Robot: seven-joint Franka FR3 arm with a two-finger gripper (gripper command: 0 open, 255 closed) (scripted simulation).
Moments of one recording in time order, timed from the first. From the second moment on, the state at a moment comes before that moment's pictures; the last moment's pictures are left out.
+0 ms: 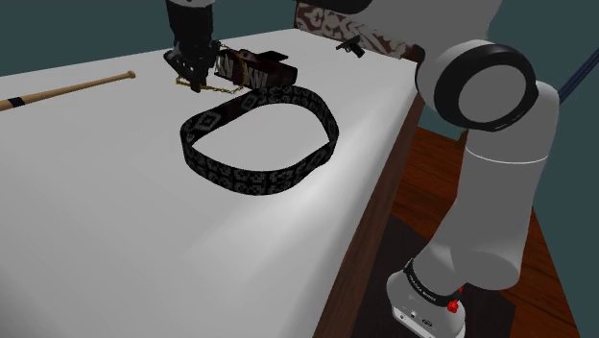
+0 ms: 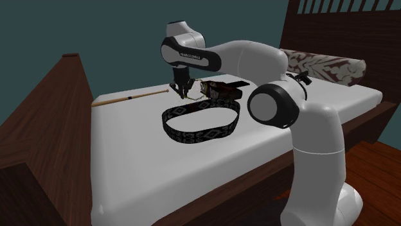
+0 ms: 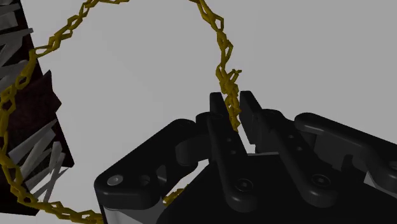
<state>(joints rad) 0.28 0.38 0.33 -1.12 -0.26 1.58 0.20</state>
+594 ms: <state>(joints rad) 0.34 0.50 0.32 -0.82 -0.30 1.39 0.17</state>
